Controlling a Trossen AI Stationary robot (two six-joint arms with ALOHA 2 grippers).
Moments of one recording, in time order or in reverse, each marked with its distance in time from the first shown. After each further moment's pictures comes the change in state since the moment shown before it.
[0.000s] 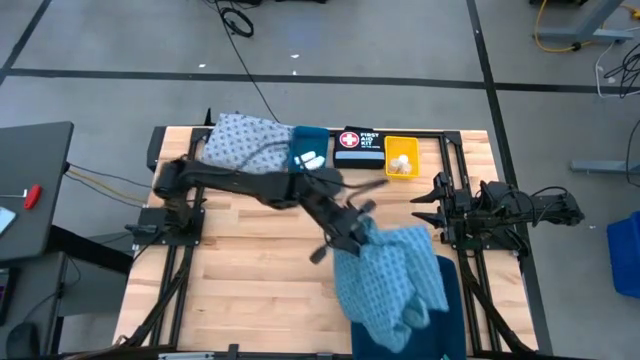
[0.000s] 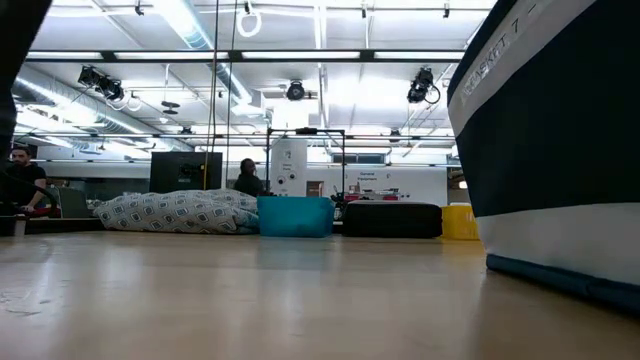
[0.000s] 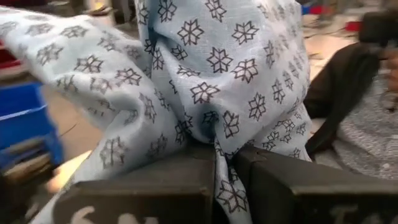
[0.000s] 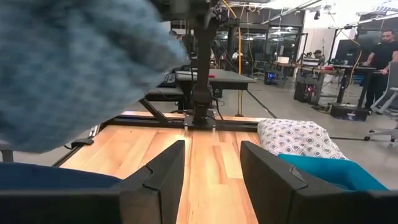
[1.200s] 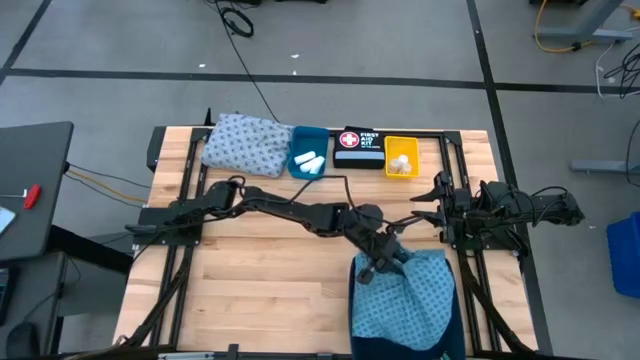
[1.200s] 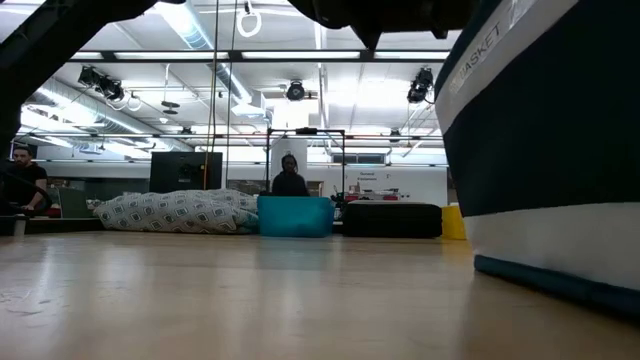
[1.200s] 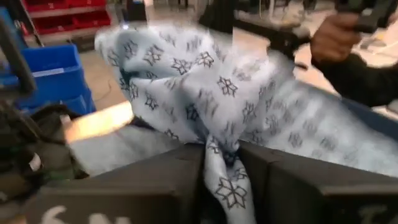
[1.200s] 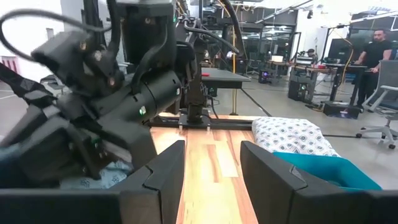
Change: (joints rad) left arm -0.021 0.461 0.225 0.191 -0.196 -0.029; right arm 0.000 0.000 0.000 -0.003 0.026 0.000
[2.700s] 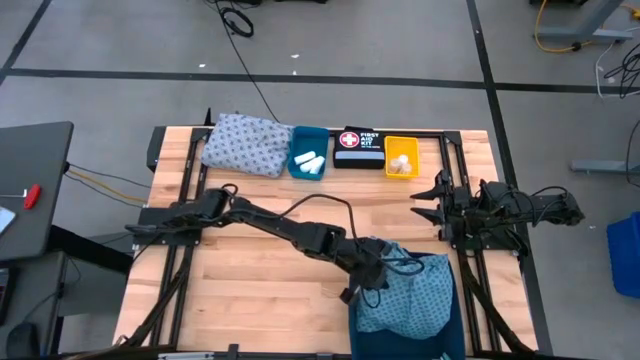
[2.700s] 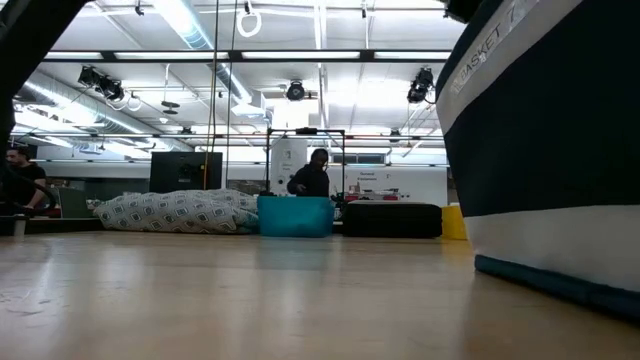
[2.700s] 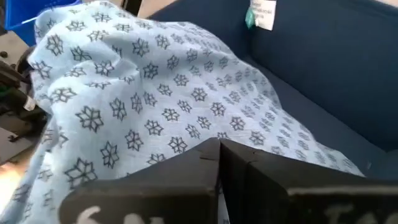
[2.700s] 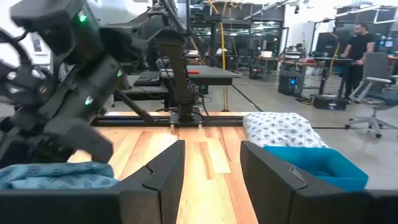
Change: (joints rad) left arm -0.135 -0.058 -0.001 -0.375 -0.308 0.173; right arm 0.000 0.001 0.000 -0.007 0.051 0.027
